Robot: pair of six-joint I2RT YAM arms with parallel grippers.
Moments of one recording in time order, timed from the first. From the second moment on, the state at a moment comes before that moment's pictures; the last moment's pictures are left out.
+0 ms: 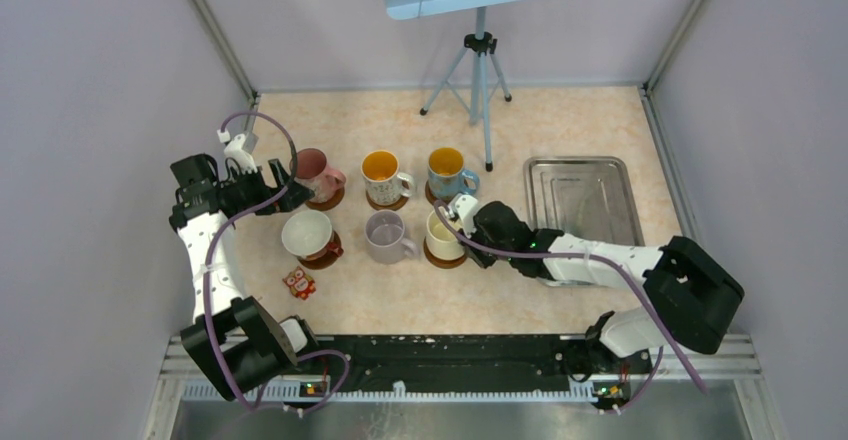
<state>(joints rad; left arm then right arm) 0.51 1.17 1.00 -0.70 0.91 0.18 0.88 1.39 0.66 -0.02 0.03 -0.05</state>
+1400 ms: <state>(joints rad) 0.51 1.17 1.00 -0.70 0.91 0.18 0.89 1.41 0.64 0.02 0.00 0.00</state>
